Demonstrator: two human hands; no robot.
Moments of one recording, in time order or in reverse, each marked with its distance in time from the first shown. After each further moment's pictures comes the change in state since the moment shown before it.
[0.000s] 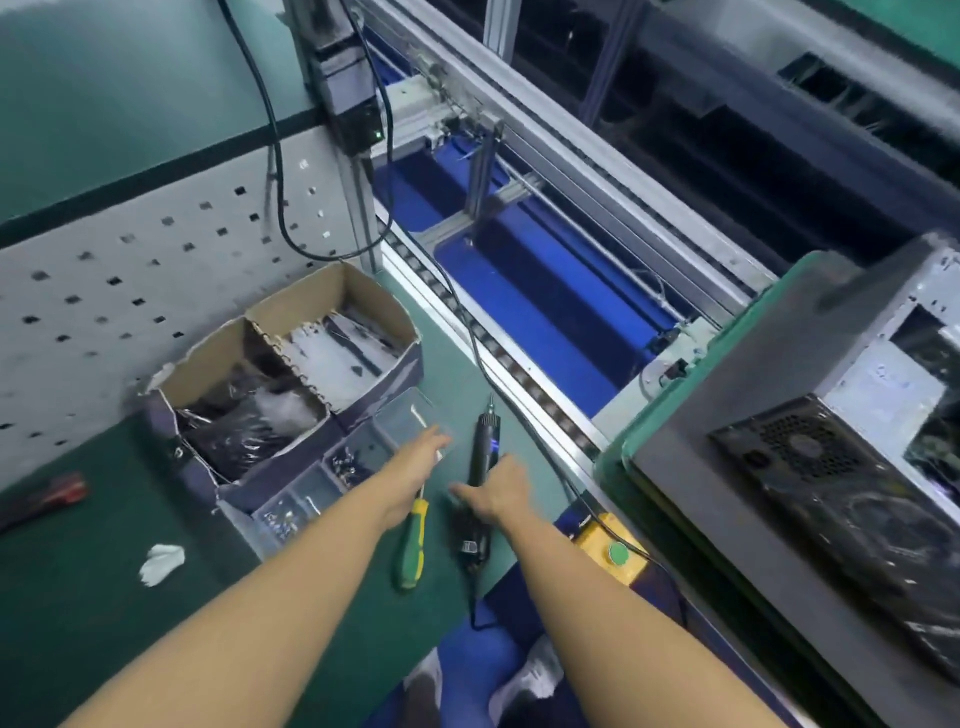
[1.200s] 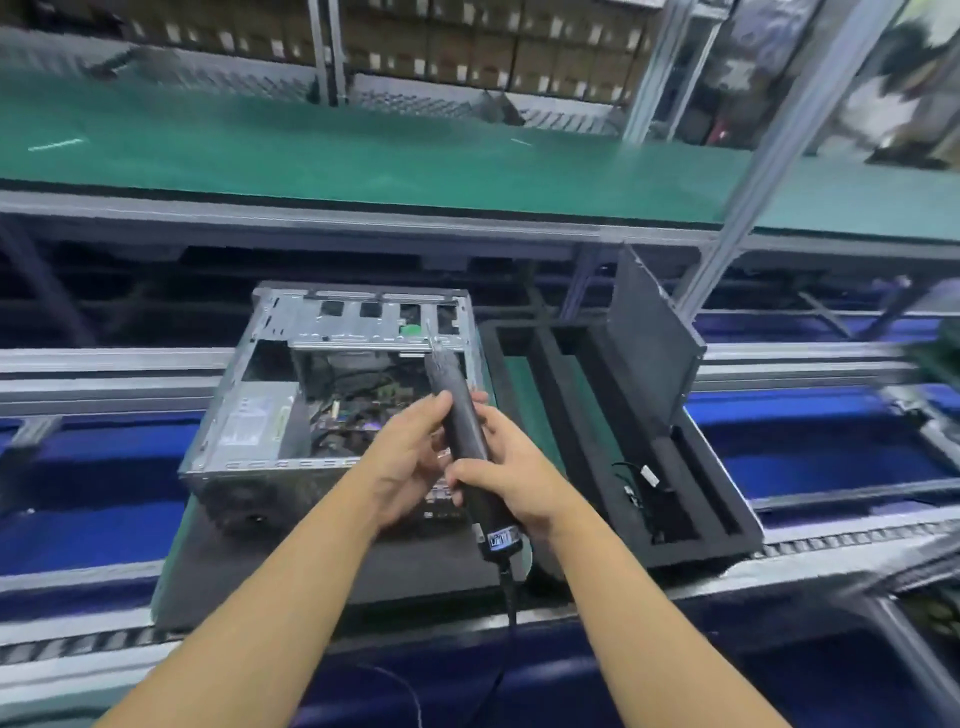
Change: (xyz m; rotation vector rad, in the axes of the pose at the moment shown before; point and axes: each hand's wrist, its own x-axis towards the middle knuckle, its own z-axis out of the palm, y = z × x) left_hand -0.186 0.085 0.496 0.093 -1.127 0.308; right_hand -0.258 0.363 -0.308 1.206 0.526 -0.510
